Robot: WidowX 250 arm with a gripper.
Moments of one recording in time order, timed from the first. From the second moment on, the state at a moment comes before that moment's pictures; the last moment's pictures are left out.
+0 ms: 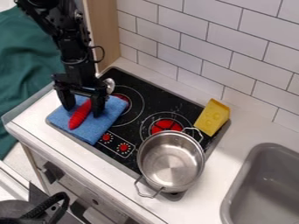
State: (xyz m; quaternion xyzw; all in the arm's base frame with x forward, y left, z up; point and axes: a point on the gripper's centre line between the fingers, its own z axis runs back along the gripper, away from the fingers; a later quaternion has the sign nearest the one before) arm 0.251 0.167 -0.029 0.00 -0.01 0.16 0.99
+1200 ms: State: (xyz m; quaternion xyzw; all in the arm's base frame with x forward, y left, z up) arm 0.249 0.175 -0.031 -0.01 -0.02 0.16 0.99
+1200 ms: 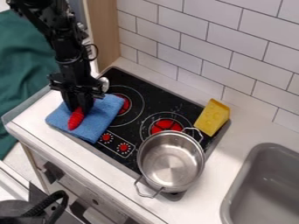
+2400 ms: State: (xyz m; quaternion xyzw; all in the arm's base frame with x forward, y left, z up) arm 0.248 0.174 -0.037 -0.01 -0.01 0.17 0.99
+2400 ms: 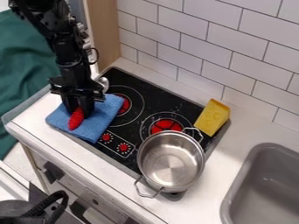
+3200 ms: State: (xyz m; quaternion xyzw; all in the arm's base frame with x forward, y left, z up) arm 0.281 0.114 0.036 0.01 -0.06 0.12 0.99
